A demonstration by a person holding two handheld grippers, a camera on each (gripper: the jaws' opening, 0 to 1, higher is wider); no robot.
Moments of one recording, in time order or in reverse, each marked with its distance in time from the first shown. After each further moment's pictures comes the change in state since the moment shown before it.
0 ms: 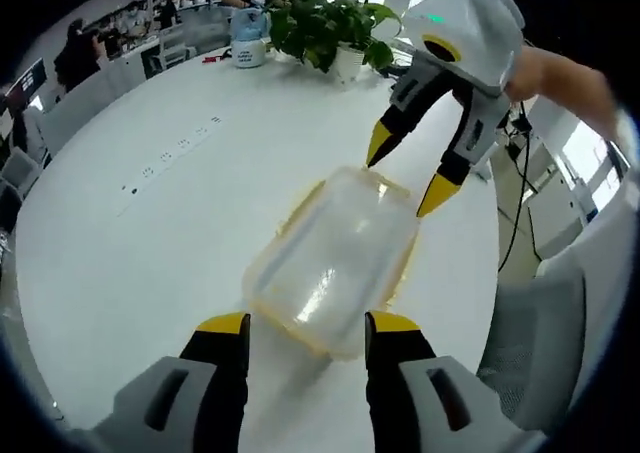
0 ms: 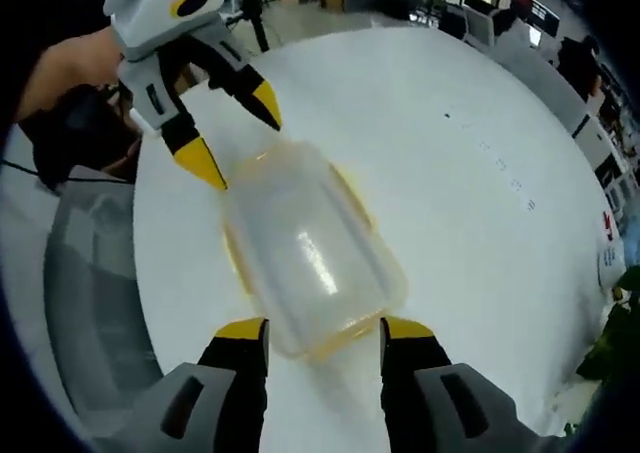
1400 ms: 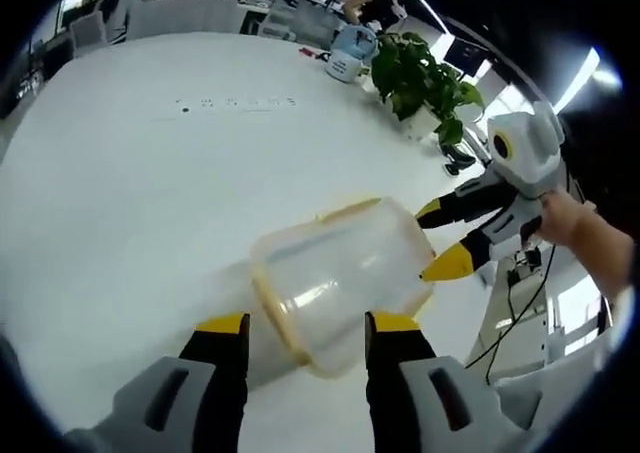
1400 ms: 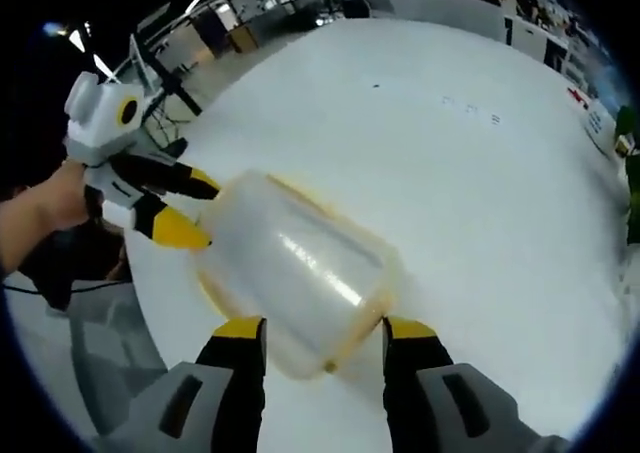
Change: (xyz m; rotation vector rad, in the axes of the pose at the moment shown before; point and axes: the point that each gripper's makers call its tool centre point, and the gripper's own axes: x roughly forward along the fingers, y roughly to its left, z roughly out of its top) left arm 0.016 0.004 -0.016 -0.536 -0.114 0.003; right arm 0.012 -0.007 -0.008 0.458 -0.131 0.000
